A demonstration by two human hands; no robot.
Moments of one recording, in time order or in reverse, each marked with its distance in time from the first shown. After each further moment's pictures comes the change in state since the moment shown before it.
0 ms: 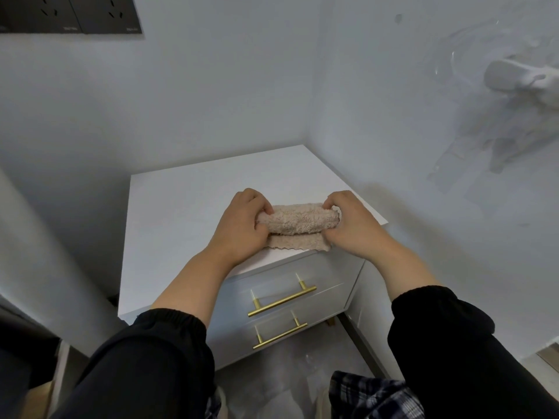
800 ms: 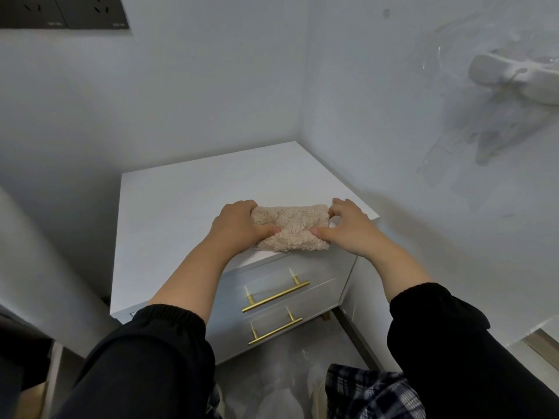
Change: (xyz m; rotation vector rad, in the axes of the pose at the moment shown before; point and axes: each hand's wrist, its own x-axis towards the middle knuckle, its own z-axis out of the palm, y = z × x) left_hand 0.009 0.011 0.004 0.080 -0.188 -0.353; right_hand -0.009 0.010 0.000 0.044 -0.071 0.202
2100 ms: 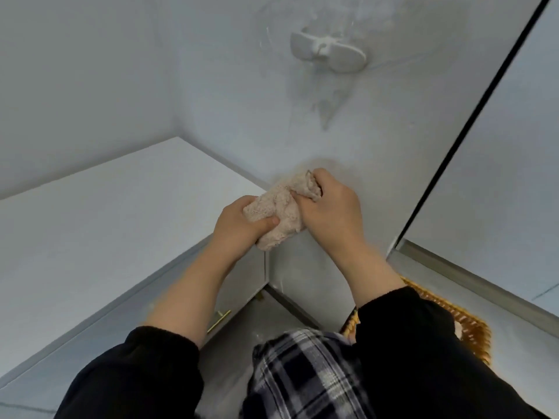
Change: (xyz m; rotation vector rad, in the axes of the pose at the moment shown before) left_hand -0.033 0.123 0.082 -0.720 -0.305 0.144; right_hand -0.104 0.026 -0.065 0.065 0.736 0.027
